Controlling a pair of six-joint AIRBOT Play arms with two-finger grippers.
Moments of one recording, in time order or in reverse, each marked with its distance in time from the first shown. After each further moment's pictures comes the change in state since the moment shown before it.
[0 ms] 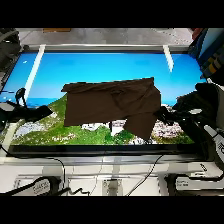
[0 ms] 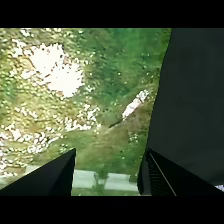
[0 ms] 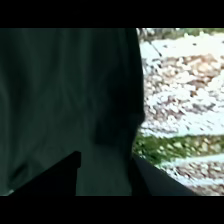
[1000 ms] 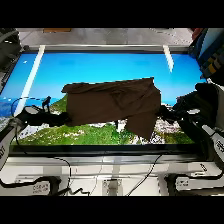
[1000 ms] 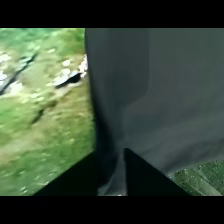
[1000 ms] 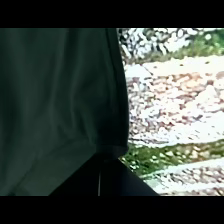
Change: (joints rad) left arm -0.204 -0.171 -0.108 -0.156 0.037 0.027; right arm 0.007 -0.014 -0.003 0.022 -0.101 -0.069
